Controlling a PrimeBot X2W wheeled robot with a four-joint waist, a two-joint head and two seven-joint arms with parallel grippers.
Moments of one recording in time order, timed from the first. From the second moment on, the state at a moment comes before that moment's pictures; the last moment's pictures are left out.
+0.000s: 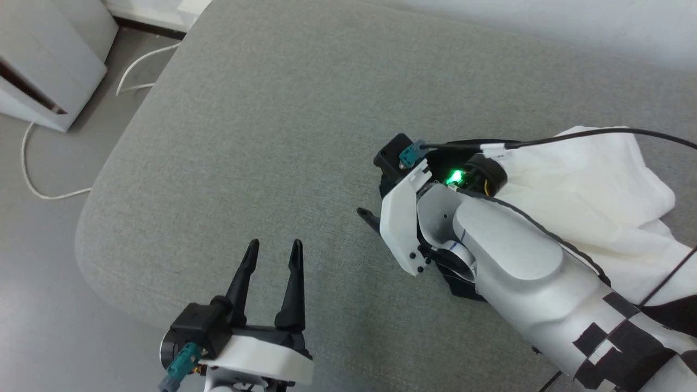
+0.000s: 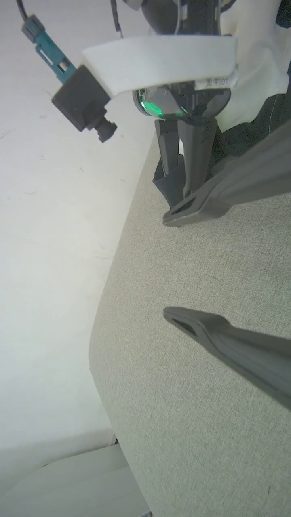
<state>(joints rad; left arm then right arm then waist) 0.00 0.05 -0.26 -0.01 -0.33 0.05 -0.26 -0.90 -0.07 0.91 0.83 0.59 0.13 0.31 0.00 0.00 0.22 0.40</state>
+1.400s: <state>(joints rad) 0.05 0.05 -0.21 -0.01 -0.29 0.03 -0.26 -0.40 -0.44 0.53 0.33 0.46 0.13 0.54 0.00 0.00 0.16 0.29</state>
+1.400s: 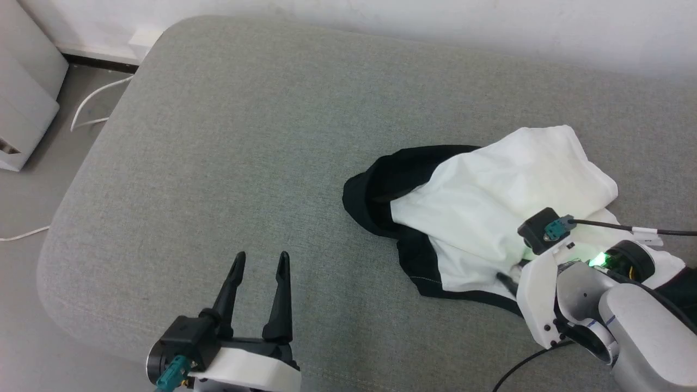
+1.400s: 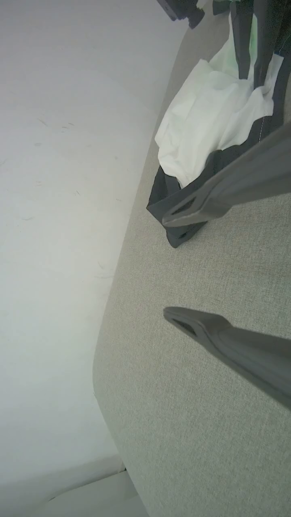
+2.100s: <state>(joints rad) 0.06 0.05 -0.21 -0.01 -0.29 0.04 -0.26 -0.31 -0.51 0.57 0.08 0.68 0.13 0.77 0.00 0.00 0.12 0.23</state>
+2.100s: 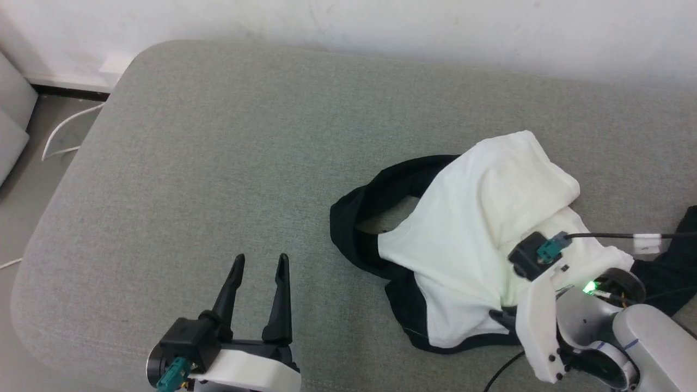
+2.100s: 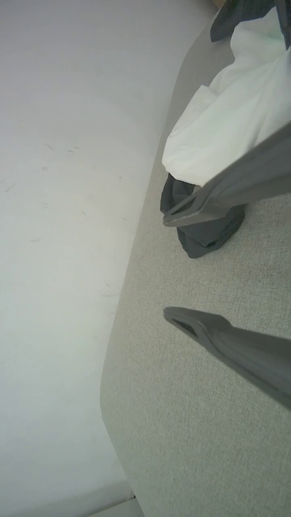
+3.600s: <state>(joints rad) 0.03 0.05 -0.21 -0.02 -0.24 -0.01 -0.26 -0.27 -0.32 0.02 0.34 0.26 0.13 0.55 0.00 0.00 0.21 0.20</state>
